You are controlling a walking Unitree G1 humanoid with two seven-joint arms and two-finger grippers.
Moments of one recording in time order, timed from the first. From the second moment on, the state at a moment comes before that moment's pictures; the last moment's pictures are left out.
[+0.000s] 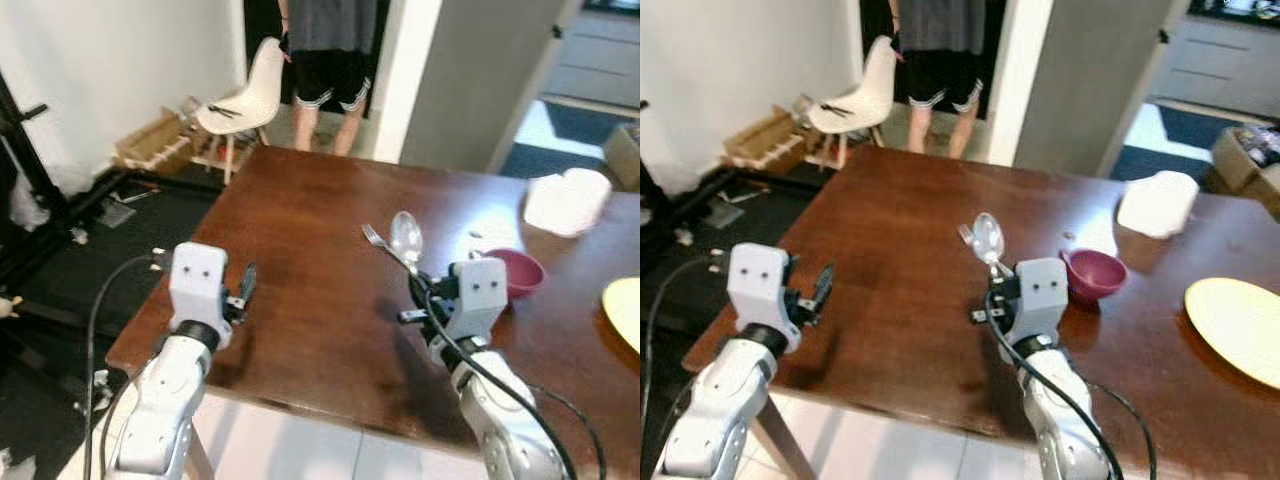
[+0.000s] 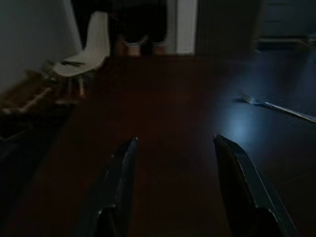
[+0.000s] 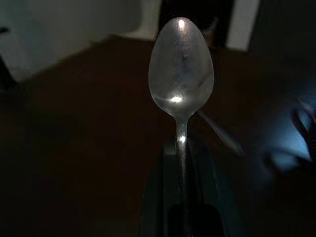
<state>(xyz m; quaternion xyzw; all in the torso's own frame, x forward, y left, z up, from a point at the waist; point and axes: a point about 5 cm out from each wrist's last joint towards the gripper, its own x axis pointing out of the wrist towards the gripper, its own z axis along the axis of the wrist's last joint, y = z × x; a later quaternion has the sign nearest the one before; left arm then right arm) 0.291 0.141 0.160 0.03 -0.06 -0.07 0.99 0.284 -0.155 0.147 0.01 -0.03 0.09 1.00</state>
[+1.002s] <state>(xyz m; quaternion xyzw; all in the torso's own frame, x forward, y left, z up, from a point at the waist) 0.294 0.140 0.163 0.04 -0.07 -0.08 0.99 0.287 -0.157 0.143 0.03 -0.03 0.07 1.00</state>
